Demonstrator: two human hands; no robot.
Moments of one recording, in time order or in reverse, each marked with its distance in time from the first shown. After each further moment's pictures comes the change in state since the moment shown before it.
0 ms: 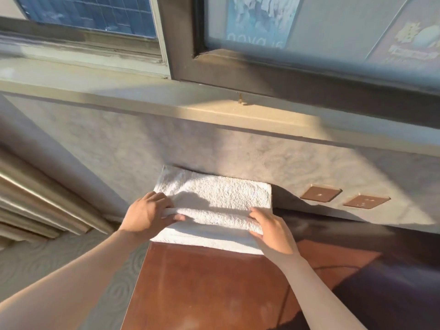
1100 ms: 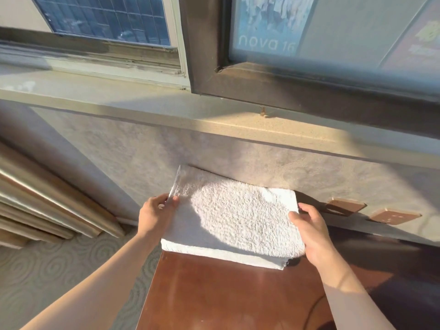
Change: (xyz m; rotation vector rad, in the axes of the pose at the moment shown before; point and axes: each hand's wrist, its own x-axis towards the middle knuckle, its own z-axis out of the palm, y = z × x) left_hand 0.022 0.004 -0.009 -0.591 0.097 -0.915; right_hand 0.043 0.017 -0.021 1.005 0.265 0.708
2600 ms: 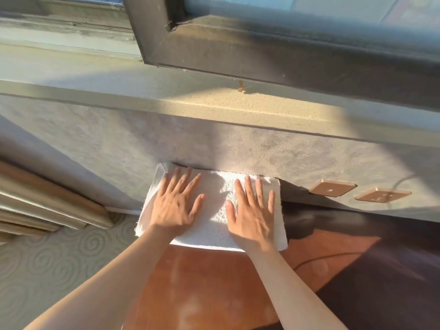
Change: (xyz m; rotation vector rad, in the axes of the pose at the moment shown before) left_hand -0.008 0.027 0.068 0.823 -0.281 0.622; right_hand -0.013 0.027 0.087 -1.115 0.006 -0.641
